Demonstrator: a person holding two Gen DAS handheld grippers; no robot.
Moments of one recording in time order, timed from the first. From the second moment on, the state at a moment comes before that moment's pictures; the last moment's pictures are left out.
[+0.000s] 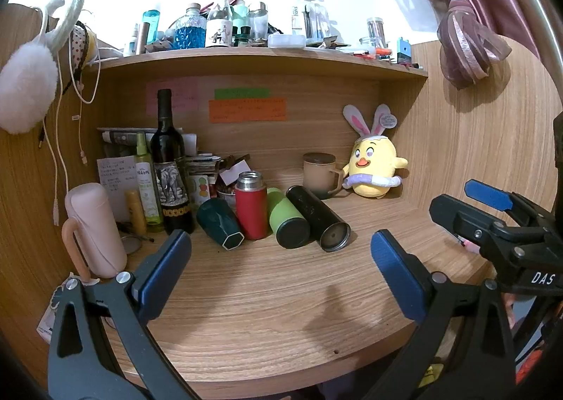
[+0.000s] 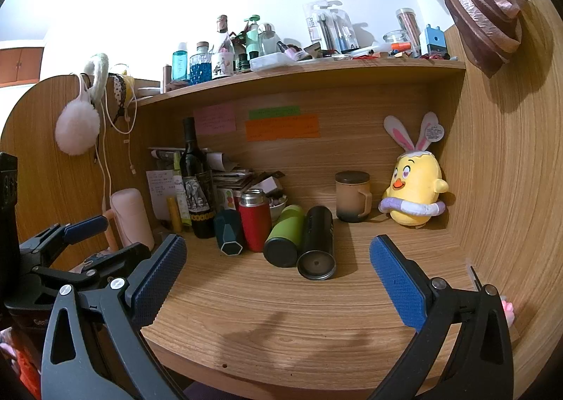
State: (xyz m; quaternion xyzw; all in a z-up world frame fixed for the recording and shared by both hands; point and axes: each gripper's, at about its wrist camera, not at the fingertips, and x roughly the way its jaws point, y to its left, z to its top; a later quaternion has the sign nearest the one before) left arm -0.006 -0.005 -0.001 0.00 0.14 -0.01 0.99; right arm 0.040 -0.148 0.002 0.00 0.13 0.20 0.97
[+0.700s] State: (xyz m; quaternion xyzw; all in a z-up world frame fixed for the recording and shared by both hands) left arm -0.008 0.002 0.000 -0.01 0.14 -0.01 0.99; right arm 0.040 -0.145 0.002 0.00 0.13 0.20 0.97
